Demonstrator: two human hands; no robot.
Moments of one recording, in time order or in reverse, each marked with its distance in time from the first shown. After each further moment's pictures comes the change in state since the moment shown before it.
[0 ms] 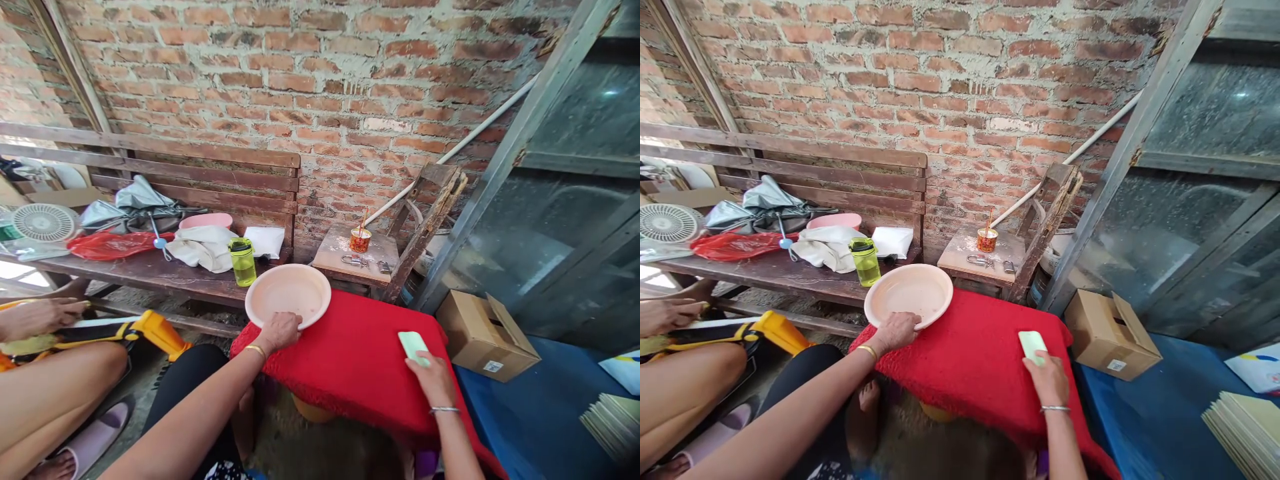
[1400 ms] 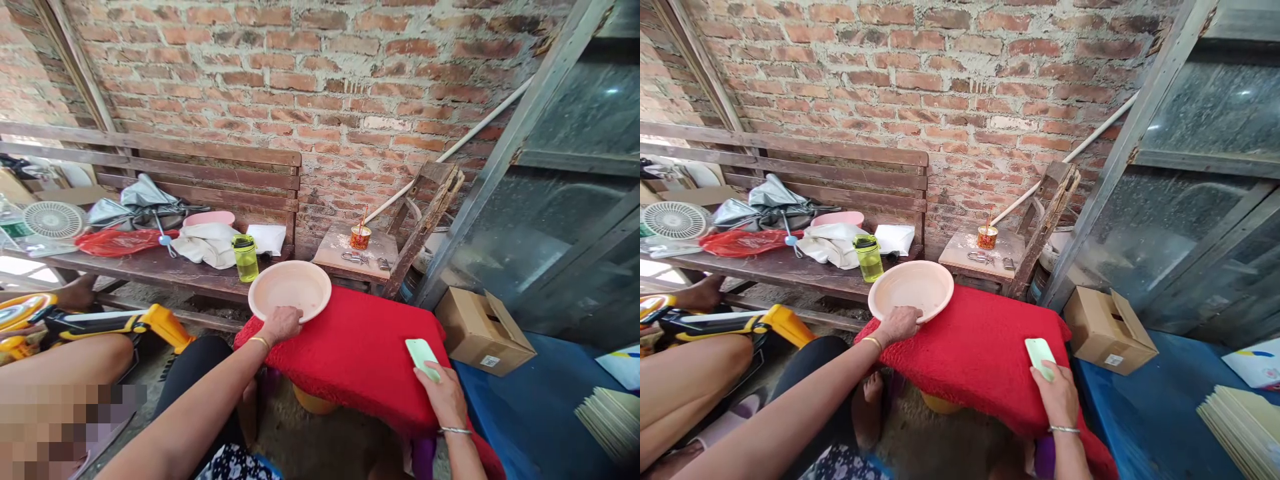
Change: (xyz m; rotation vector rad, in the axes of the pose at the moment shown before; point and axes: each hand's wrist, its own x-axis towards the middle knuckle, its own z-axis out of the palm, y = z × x) left_hand 0.001 0.000 0.001 0.014 0.007 -0.019; right_hand -0.026 0.046 -0.002 0.119 0.096 -0.023
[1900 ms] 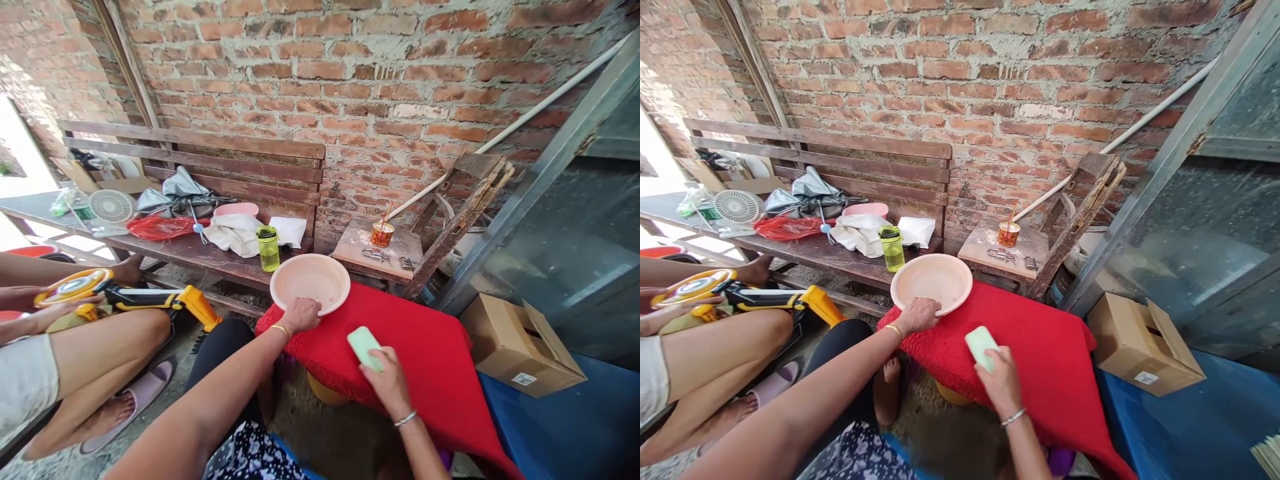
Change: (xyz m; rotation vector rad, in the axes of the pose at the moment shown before) left_hand -0.002 0.000 -0.002 -0.014 0.001 0.007; right_hand -0.062 -0.126 0.081 0.107 -0.322 -0.435
